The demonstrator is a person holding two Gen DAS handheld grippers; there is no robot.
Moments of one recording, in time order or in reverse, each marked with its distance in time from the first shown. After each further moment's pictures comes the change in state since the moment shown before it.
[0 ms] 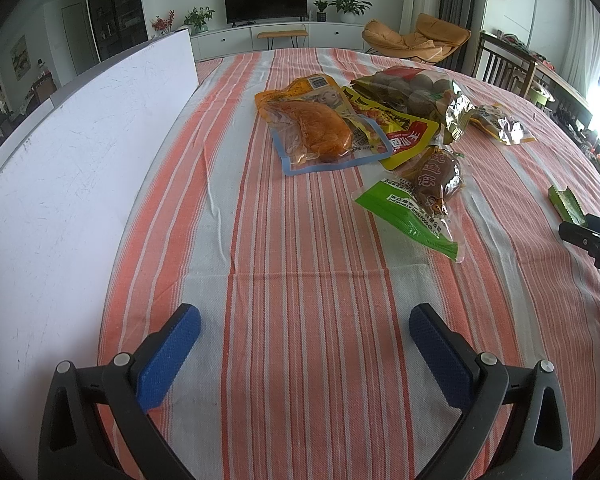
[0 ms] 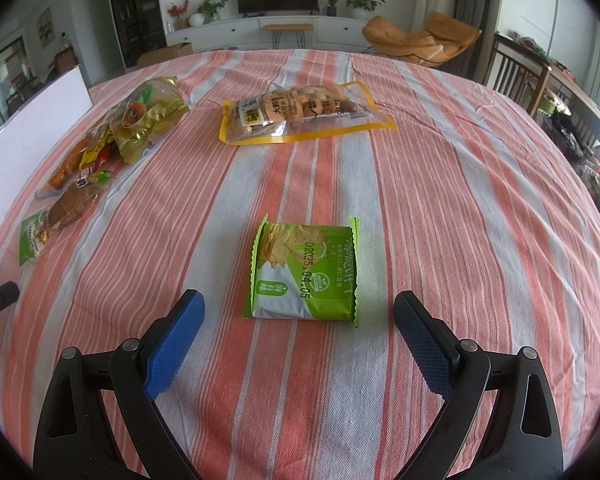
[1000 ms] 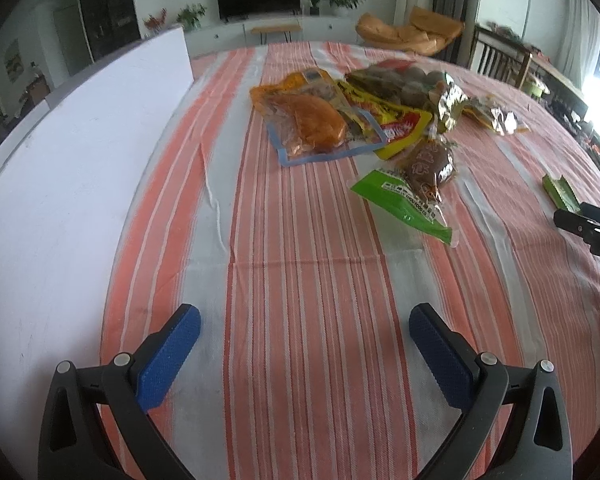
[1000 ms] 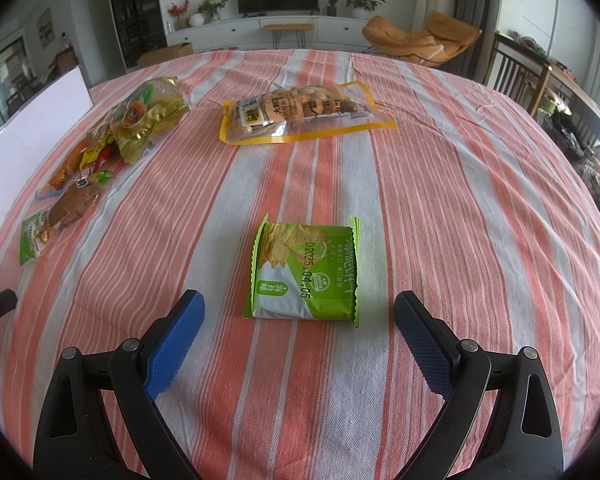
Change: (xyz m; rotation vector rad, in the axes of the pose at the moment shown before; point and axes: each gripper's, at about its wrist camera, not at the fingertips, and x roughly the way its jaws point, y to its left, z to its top) left arm -0.001 -0.001 0.003 0.024 0.054 -0.014; right arm 0.000 0.000 0.000 0.001 -0.001 0.000
